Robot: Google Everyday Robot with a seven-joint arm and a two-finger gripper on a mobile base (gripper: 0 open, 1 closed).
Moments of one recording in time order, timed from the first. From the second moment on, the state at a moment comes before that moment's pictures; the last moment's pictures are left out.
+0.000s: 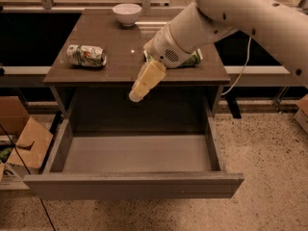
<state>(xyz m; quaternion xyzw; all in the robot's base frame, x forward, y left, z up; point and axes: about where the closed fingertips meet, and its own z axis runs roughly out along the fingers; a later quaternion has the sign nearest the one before) 0.582 0.024 0.907 -0.61 0.70 0.19 0.32</state>
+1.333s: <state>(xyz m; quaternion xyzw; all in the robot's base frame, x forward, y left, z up) 0.636 0.061 0.905 -0.57 0.68 0.21 0.40</state>
